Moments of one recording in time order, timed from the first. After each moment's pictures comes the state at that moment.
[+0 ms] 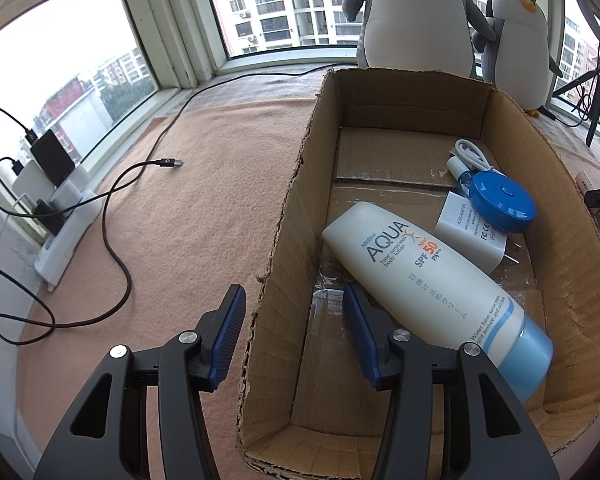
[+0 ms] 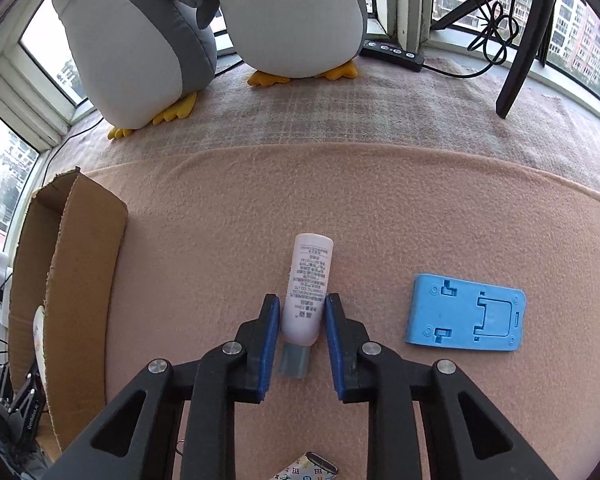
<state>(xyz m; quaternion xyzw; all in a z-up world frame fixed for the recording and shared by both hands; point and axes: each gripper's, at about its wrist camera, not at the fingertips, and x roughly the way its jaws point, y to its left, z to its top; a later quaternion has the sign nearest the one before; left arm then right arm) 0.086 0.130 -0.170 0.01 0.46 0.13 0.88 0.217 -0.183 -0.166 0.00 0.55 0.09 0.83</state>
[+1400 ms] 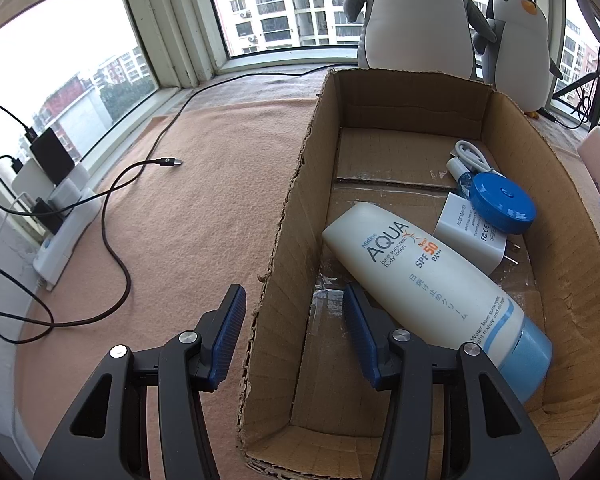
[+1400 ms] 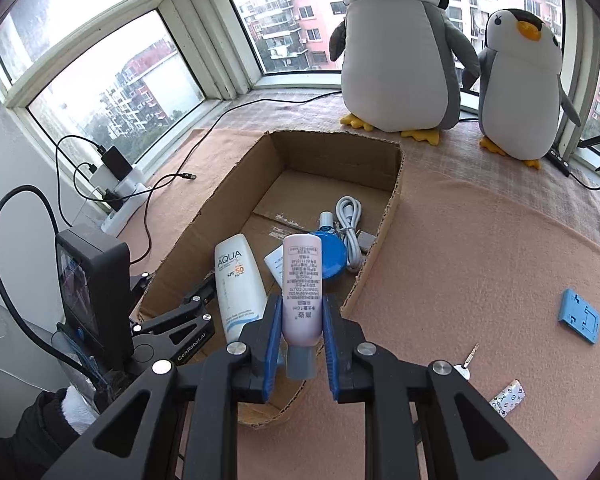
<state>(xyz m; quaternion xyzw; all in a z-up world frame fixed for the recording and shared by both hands) 0.084 0.130 -0.170 0.00 0.46 0.13 0.88 0.090 -0.040 -0.103 -0.06 0.48 0.30 0.82</state>
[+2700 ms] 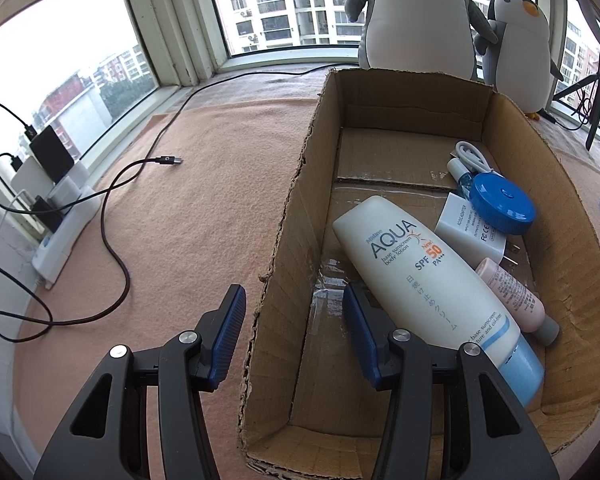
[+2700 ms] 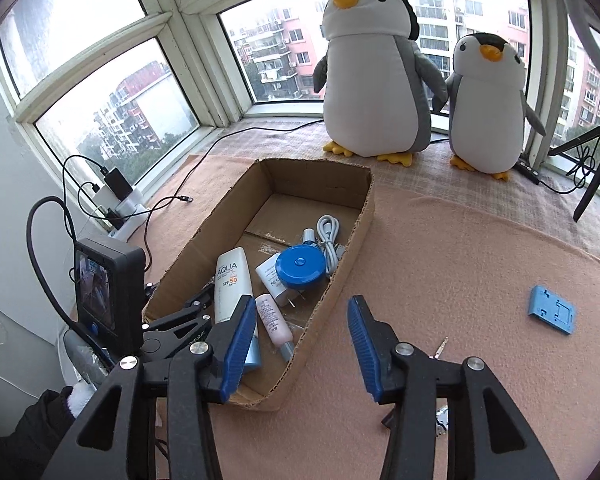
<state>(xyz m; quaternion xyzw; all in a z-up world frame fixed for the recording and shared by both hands) 0.084 0.131 -0.171 0.00 0.46 0.12 0.88 0.063 -0.086 -0.059 -0.04 0.42 0.27 0.87</state>
